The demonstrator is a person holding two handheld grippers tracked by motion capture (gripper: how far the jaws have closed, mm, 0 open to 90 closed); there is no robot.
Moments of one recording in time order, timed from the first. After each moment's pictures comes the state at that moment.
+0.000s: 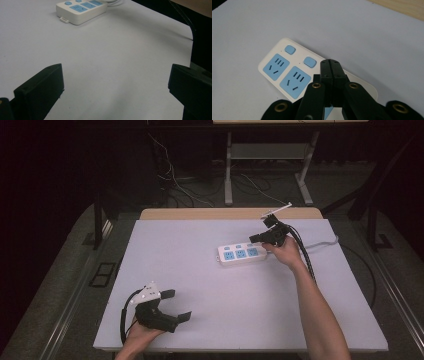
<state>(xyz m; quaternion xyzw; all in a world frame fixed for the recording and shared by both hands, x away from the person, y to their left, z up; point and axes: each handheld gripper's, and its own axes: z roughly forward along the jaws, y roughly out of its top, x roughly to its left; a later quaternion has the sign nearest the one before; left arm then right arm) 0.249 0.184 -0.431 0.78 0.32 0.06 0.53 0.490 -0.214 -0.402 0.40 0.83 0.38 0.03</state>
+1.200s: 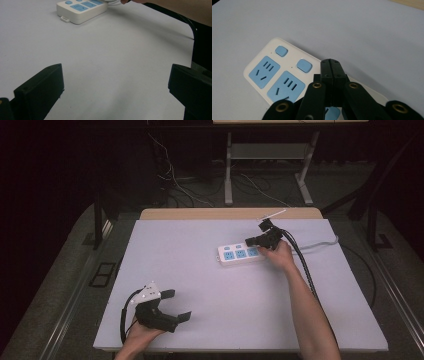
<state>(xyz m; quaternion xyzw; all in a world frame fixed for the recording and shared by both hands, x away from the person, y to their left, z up) 0.250 0.184 -0.431 0.78 0.32 0.07 0.52 0.497 -0.204 -0.429 0.40 0.83 0.39 0.03</state>
